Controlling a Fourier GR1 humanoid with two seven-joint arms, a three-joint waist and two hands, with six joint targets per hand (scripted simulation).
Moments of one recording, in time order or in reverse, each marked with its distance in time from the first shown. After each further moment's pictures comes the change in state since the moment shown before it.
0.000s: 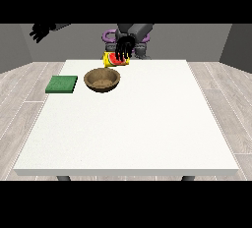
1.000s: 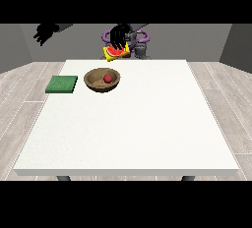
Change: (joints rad) left arm -0.008 0.025 -0.199 -0.245 -0.175 -0.355 0.178; right arm -0.063 0.041 0.036 0.068 0.047 -0.065 -0.007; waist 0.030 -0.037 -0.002
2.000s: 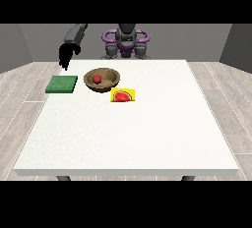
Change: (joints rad) left arm 0.115 0.193 0.893 -0.420 1.132 -0.110 -0.416; right arm 0.047 0.138 -0.005 0.008 0.064 -0.214 -0.075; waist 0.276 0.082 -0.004
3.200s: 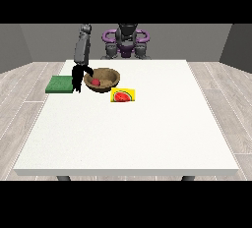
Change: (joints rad) left arm 0.086 0.324 0.252 -0.127 0.376 -0.333 0.033; right arm -0.198 0.046 -0.005 0.426 0.025 0.017 -0.383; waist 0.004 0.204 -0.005
